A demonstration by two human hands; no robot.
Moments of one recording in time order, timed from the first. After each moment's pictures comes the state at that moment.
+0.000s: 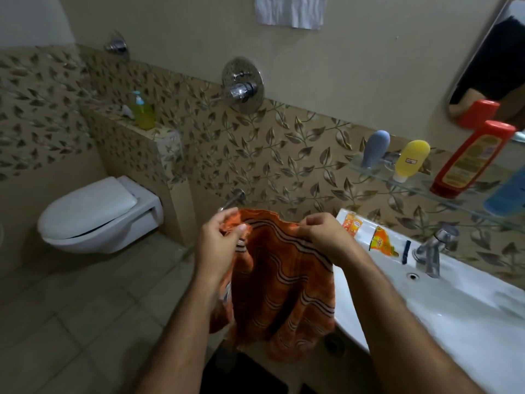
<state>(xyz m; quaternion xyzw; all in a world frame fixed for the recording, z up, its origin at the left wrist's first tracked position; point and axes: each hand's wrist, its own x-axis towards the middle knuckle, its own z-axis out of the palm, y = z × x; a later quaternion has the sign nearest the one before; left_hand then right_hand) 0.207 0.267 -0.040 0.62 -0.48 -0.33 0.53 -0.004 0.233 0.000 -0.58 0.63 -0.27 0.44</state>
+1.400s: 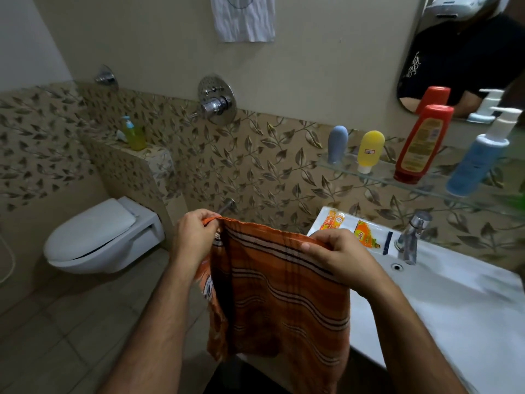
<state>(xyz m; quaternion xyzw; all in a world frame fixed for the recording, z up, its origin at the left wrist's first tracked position) 0.165 0.266 -0.002 0.73 -0.54 -0.16 0.38 -0.102 0.315 0.016 -0.67 0.55 -0.31 0.38</state>
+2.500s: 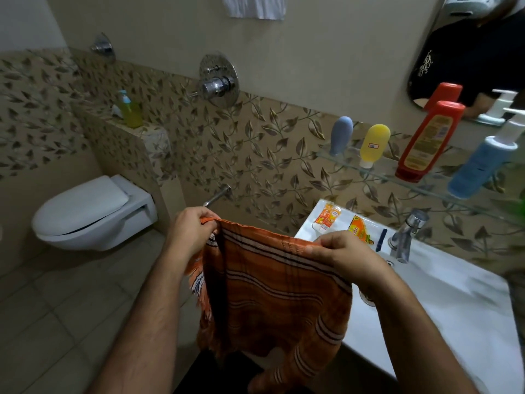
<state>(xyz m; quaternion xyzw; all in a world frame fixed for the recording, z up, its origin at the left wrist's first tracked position) 0.170 0.268 -0.026 0.74 -0.56 -0.20 0.31 -0.116 0.316 0.017 -0.61 0.61 -0.23 0.45</state>
